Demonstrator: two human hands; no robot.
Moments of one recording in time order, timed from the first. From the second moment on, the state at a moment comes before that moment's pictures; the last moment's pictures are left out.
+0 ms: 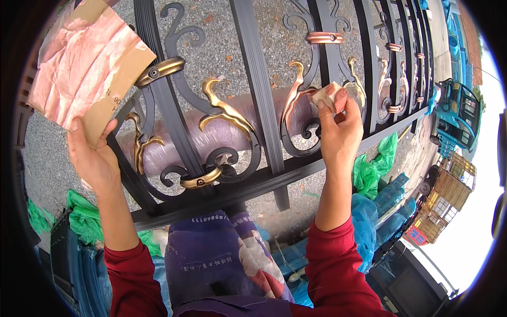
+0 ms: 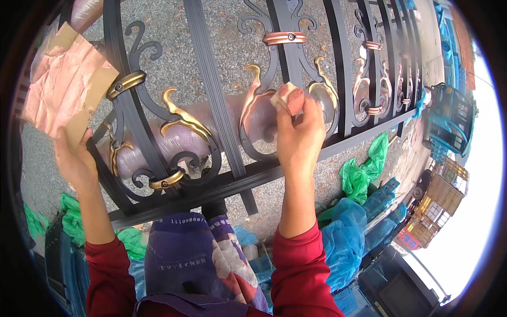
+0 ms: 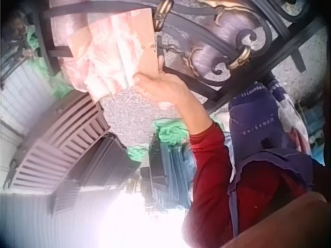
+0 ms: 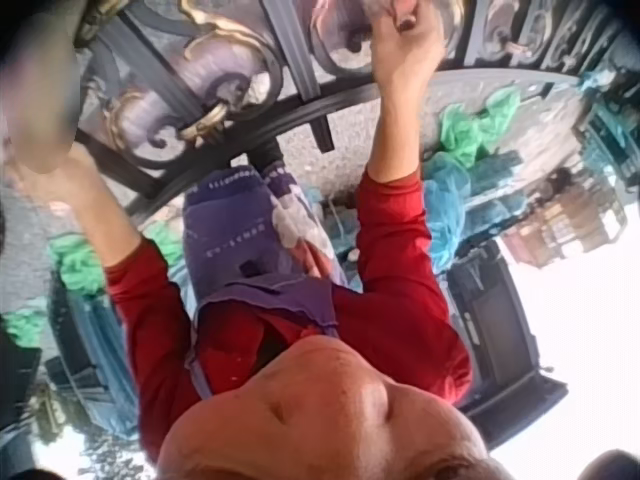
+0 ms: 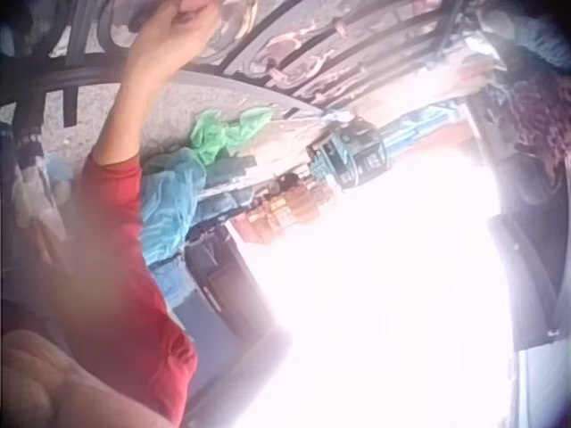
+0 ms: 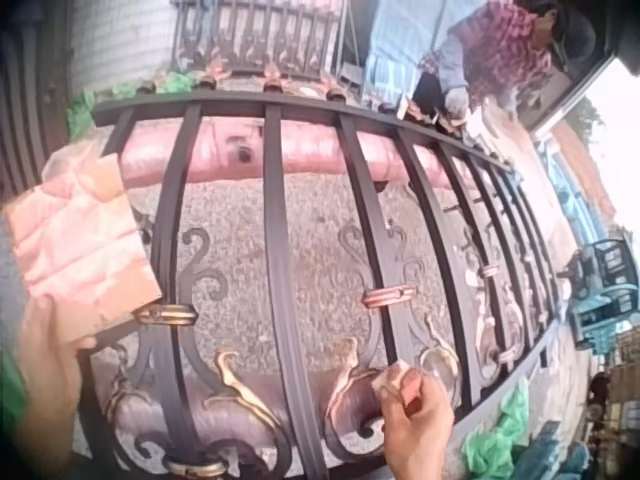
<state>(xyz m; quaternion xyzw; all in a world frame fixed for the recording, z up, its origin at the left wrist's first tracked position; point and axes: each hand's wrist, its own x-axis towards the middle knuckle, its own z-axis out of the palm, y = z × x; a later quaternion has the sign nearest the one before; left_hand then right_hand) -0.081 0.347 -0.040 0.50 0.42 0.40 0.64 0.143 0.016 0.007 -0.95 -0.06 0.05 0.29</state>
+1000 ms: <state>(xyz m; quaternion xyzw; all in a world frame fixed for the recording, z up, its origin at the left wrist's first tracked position) -0.080 0.344 -0.038 0.50 0.42 0.40 0.65 0.229 0.081 0.034 -0.88 -0.45 0.07 0.11</state>
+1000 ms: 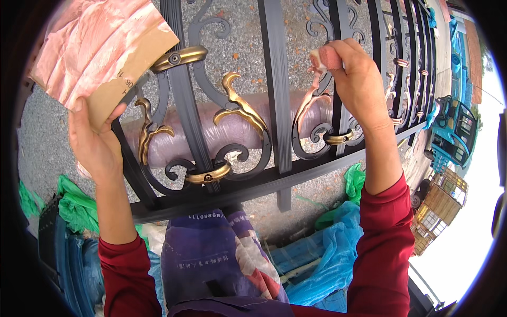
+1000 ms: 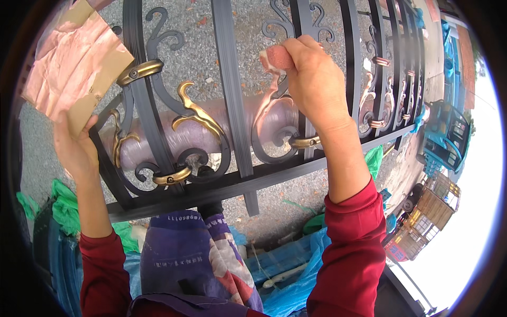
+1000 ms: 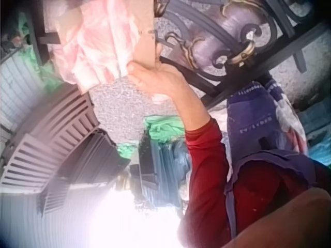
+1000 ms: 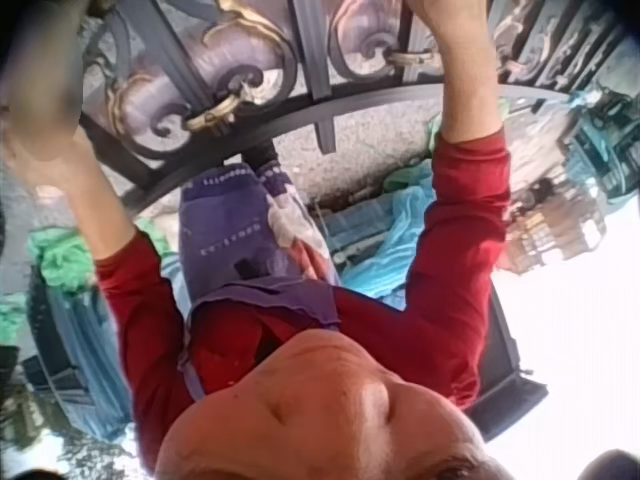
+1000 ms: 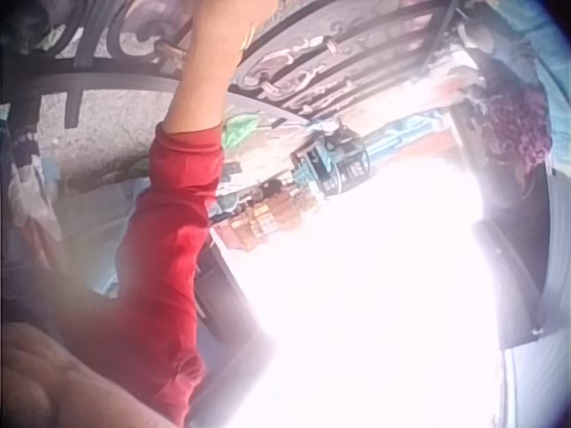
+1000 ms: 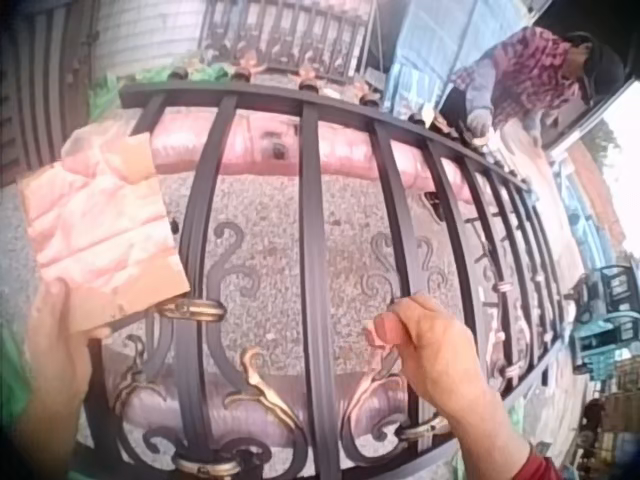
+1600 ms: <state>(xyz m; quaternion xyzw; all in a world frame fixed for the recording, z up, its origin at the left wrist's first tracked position) -0.077 0.343 -0.036 0.50 0.41 0.40 0.65 0.220 0.076 0.036 -0.93 -0.34 0.17 0.06</state>
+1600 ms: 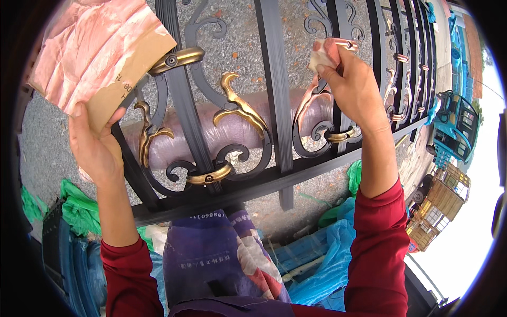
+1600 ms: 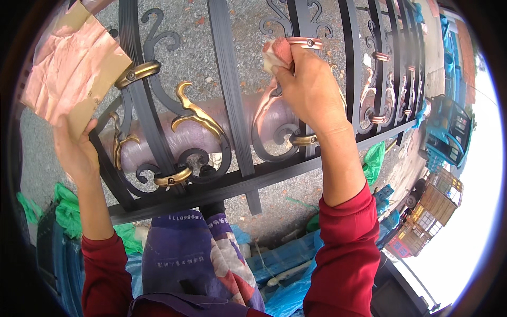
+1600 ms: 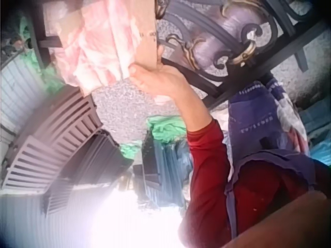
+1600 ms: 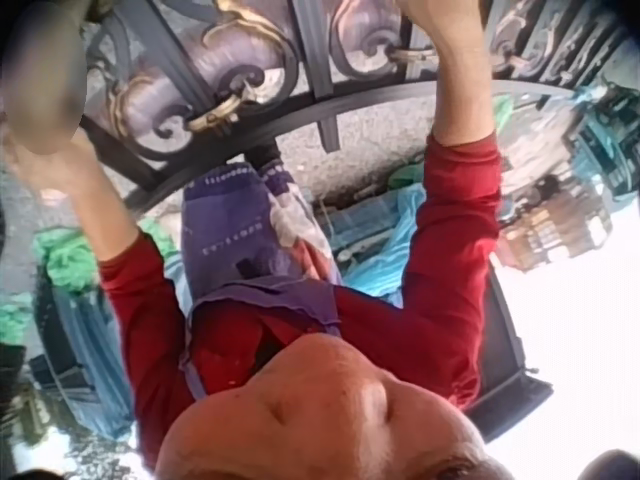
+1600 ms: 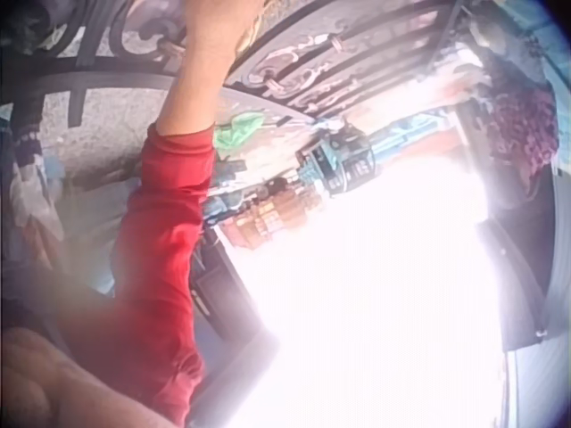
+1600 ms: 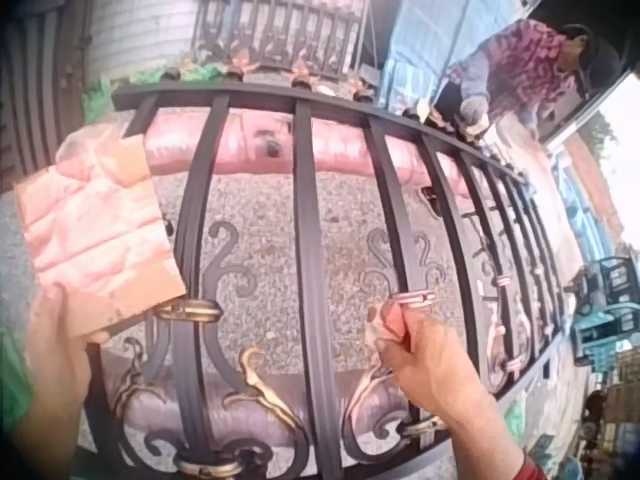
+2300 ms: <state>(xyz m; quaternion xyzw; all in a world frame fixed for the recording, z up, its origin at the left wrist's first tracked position) -0.078 0.342 -0.035 0.50 0.42 0.39 0.65 0.220 0.077 0.045 -0.90 -0.40 0.05 0.19</state>
